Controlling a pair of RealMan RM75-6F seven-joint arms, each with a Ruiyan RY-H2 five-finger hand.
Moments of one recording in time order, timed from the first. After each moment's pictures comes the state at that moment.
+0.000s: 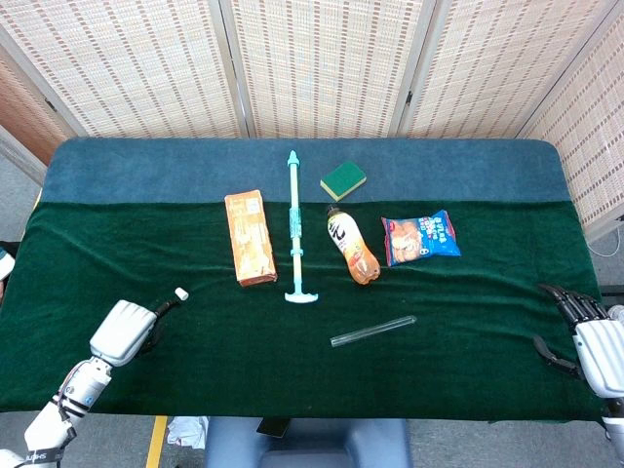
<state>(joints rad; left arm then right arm) -0.38 -1.25 -0.05 -1.54 1.62 1.12 0.19 0.05 -1.02 0.02 -1.60 -1.62 1.56 0.23</state>
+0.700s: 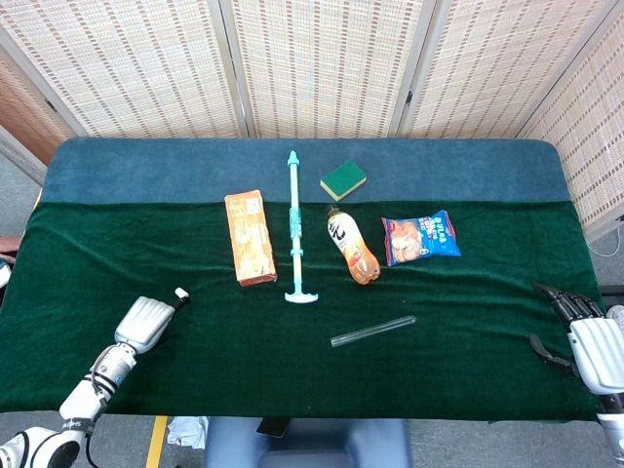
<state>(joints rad) -0.49 -1.36 -0.05 -1.47 1.34 0.92 0.38 0.07 -1.04 0.03 -1.59 -1.60 1.53 0.22</state>
